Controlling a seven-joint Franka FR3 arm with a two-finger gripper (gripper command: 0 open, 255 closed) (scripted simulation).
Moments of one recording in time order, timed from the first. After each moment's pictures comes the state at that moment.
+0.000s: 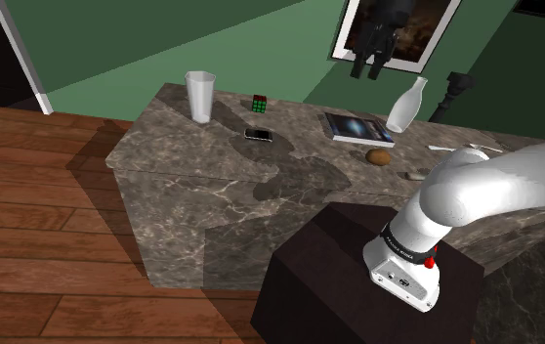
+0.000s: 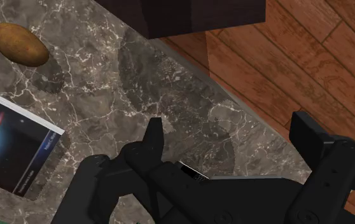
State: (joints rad) arm -0.01 -0.77 -0.06 -2.27 0.11 1.44 0.02
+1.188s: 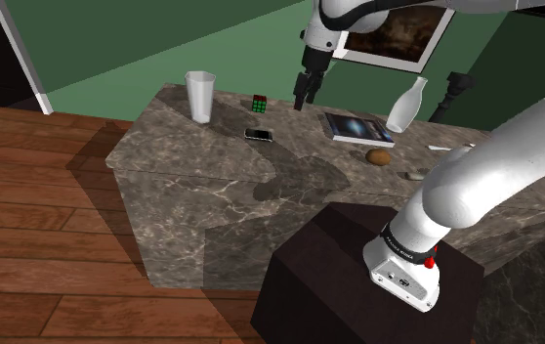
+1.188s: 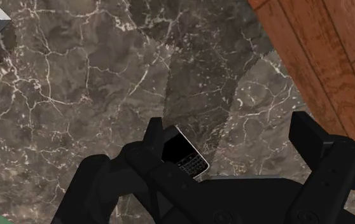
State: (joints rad) arm 0.06 -0.33 -0.10 -2.30 0.04 1.93 -0.28
